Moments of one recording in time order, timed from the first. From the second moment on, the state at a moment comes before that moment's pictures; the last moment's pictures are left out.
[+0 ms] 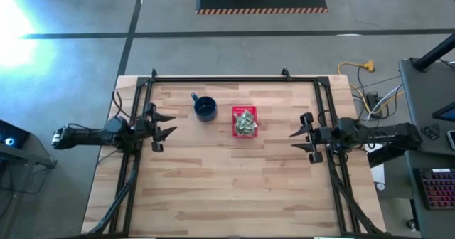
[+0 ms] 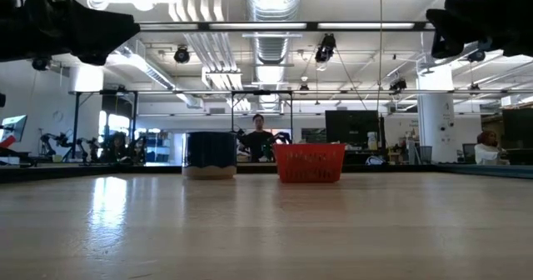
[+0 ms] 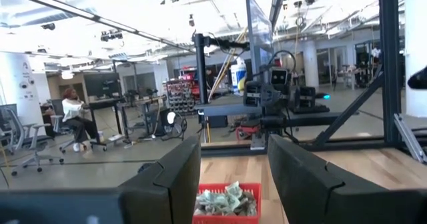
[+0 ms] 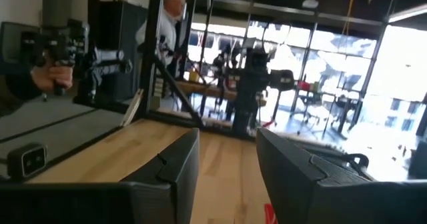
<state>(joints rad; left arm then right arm) -0.01 0.10 0.01 0.31 -0.19 0.16 0.04 0.17 0.01 0.31 -0.15 -0.11</state>
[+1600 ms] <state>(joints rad) -0.01 0.06 0.01 0.11 -0.19 0.14 0.04 0.01 0.01 0.03 -0.16 -0.06</state>
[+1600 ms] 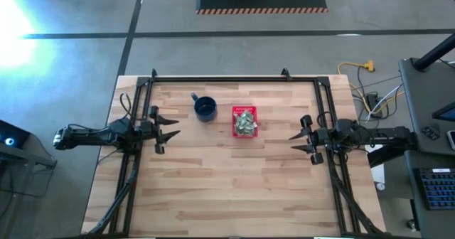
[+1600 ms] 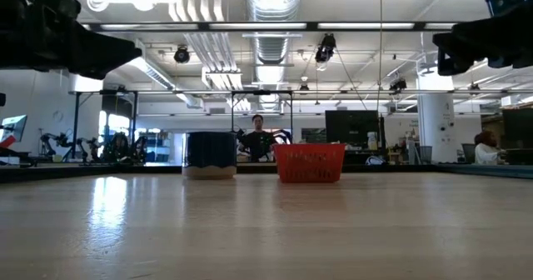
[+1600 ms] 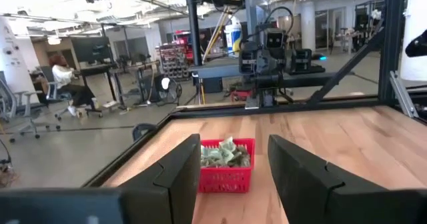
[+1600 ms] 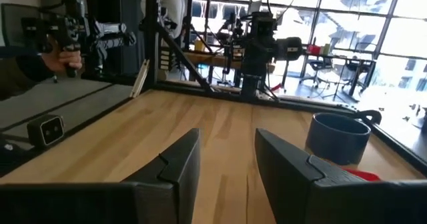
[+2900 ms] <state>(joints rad) -0.01 0.03 0.01 0.03 -0.10 0.14 0.04 0.04 0.01 0.03 -0.16 -0.05</state>
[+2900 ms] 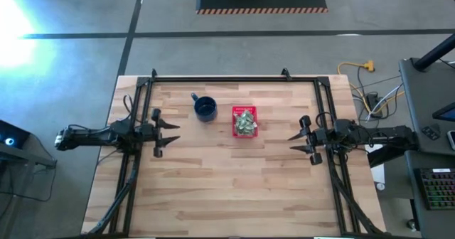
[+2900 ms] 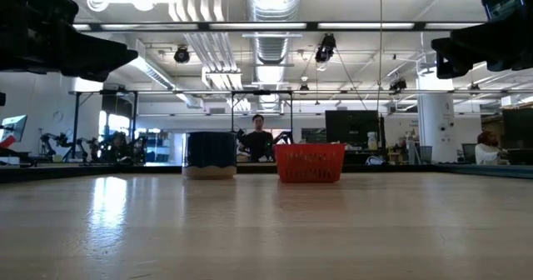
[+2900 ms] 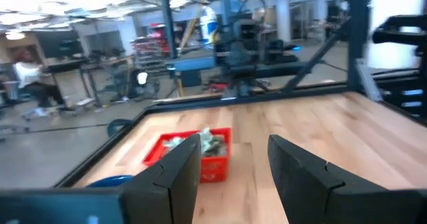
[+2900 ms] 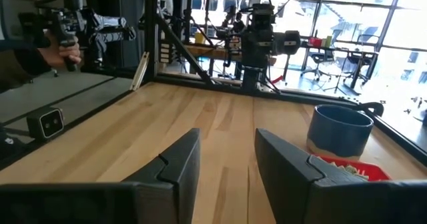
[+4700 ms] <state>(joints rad) -0.01 0.11 0.01 0.07 -0.08 0.14 0.04 0.04 0.01 0.03 -0.16 -0.06</state>
